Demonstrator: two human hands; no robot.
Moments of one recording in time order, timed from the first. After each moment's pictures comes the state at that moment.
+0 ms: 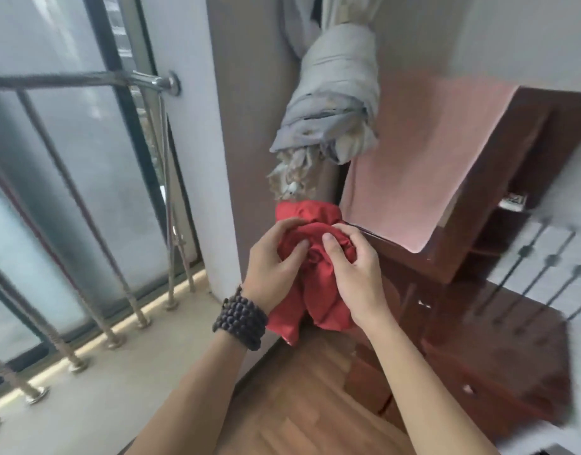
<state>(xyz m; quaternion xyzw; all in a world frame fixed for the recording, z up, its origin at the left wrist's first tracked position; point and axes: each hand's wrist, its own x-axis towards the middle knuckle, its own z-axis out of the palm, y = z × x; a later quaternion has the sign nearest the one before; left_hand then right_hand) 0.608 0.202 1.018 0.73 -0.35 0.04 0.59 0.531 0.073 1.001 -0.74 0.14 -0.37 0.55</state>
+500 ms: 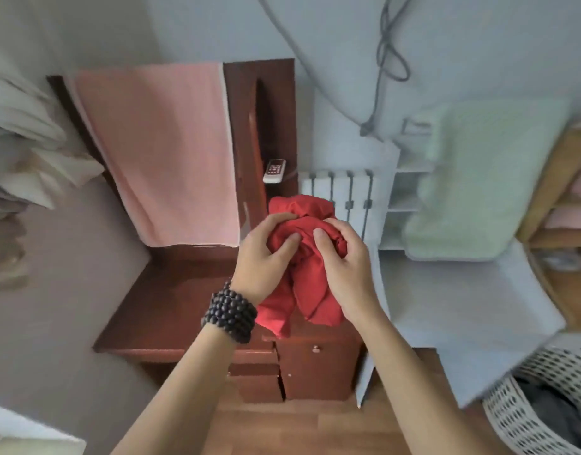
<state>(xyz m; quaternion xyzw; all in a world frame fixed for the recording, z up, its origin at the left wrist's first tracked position) 0.443 -0.175 1.012 0.63 -0.57 -0.12 0.51 0.302 -0.230 0.978 -0.63 0.37 -0.52 0.44</state>
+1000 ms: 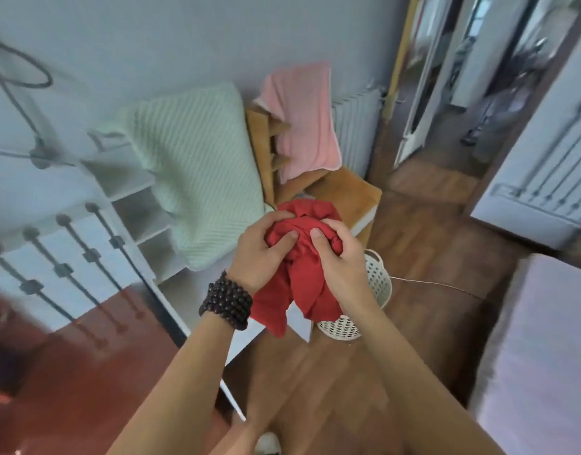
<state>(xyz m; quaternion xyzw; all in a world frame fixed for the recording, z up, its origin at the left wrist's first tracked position) 0.084 -0.362 0.974 0.31 -0.77 -0.40 0.38 -0.048 -0.273 0.950 -0.40 0.63 -0.64 0.19</state>
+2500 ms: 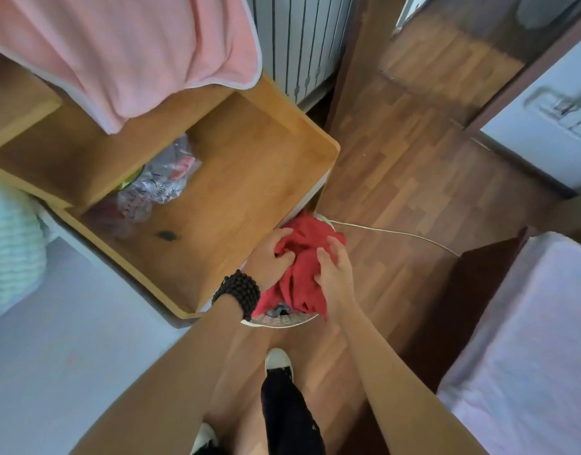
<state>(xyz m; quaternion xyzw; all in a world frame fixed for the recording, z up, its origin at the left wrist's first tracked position) -0.436 -0.634 0.662 0.46 -0.69 -0.56 0.05 -0.545 -0.533 0.635 -0.06 0.75 -0.49 0.43</state>
